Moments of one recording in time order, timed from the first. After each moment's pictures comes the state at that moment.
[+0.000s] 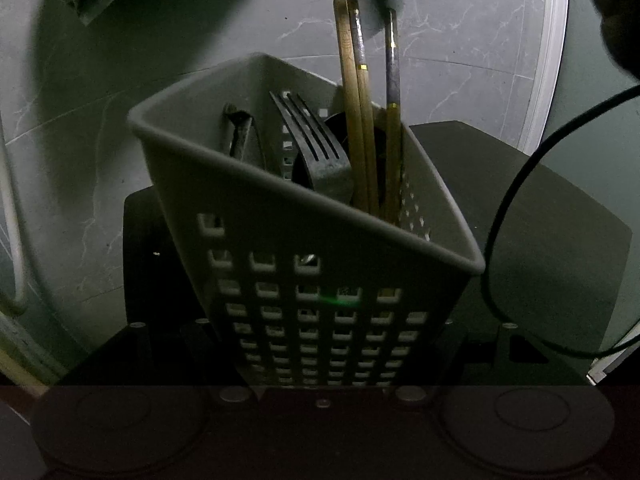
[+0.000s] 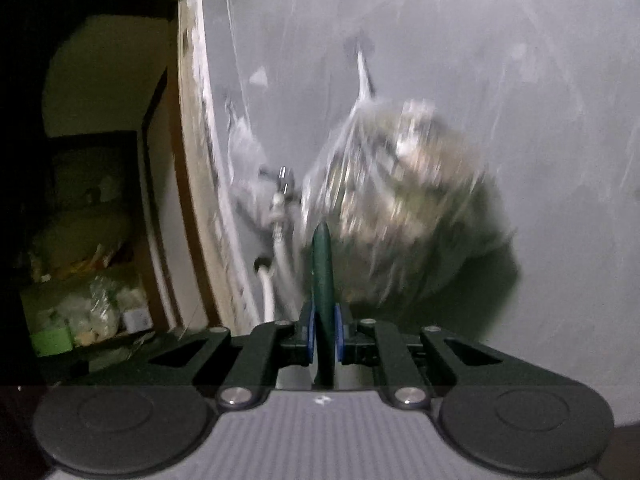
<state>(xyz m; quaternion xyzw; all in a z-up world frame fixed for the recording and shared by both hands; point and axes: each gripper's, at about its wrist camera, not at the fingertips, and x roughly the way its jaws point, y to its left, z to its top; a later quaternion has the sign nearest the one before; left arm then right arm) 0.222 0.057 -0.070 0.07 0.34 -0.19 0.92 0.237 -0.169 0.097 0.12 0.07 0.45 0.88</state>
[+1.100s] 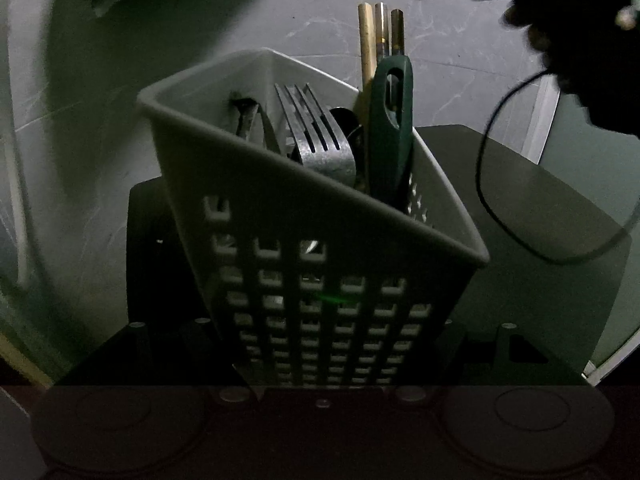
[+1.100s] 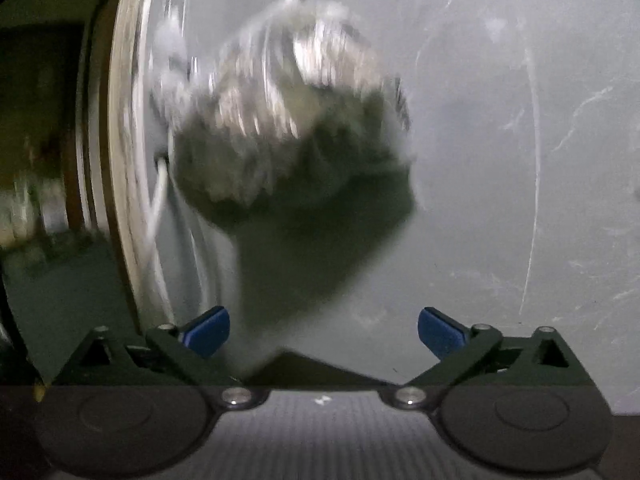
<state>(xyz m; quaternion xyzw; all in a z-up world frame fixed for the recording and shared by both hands) 0.216 0.062 -0.074 0.05 0.34 -0.18 0.92 0.303 -0.194 0.066 -0.06 0.17 0.34 0.92</state>
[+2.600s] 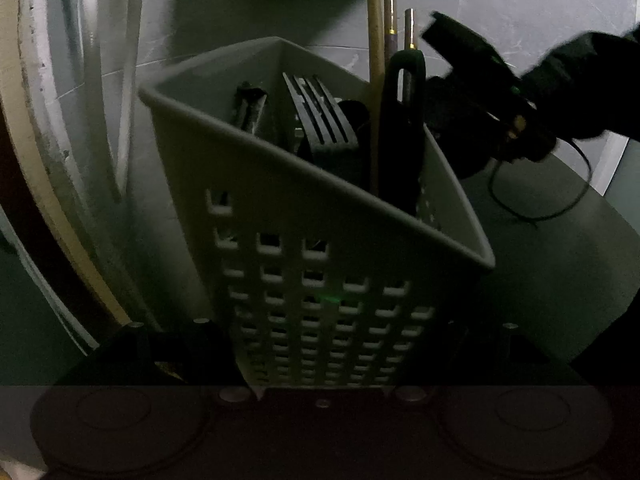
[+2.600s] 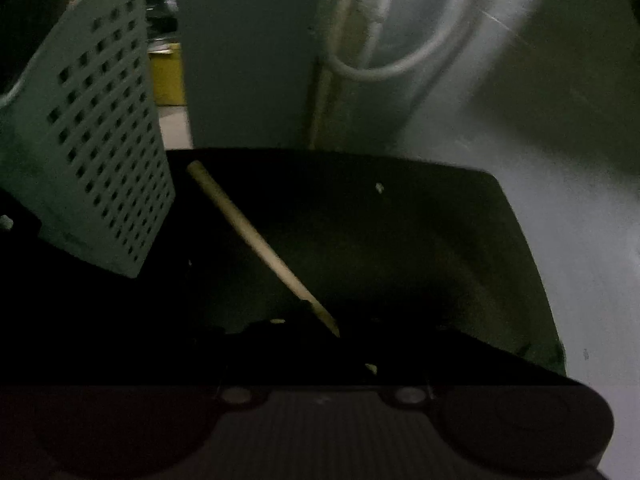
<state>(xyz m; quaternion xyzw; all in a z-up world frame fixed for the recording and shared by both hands) 0.165 0.063 -0.066 0.00 0.36 -0.06 0.93 0.343 -0.064 -0.074 -0.41 0.31 0.53 0.67</state>
